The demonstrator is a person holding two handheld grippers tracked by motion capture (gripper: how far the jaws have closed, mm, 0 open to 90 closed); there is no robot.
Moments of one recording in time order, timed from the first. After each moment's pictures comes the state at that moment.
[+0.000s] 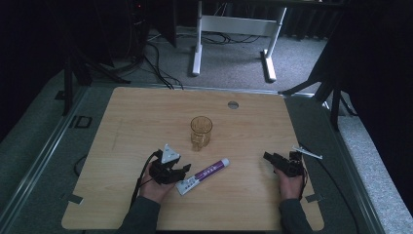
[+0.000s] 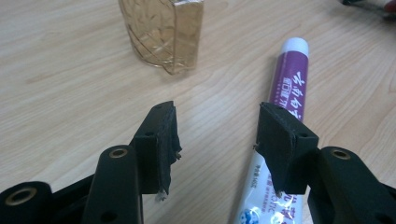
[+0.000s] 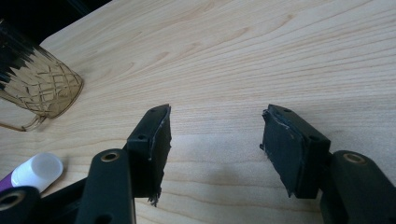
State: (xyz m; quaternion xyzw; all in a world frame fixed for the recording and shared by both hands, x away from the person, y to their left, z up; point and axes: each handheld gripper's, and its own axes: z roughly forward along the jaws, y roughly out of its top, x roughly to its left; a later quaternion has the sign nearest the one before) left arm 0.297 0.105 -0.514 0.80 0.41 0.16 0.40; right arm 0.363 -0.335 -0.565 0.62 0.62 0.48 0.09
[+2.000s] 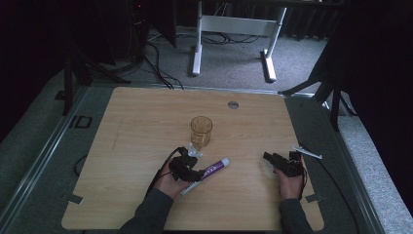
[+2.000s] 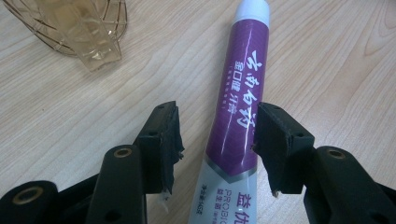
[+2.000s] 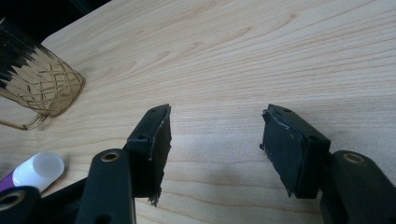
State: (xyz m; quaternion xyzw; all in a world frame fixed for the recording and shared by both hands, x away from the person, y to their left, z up) left arm 0.319 0.053 -0.510 0.87 0.36 0.09 0.31; right arm 0.364 -0.334 -0.565 0.61 0.62 0.48 0.09
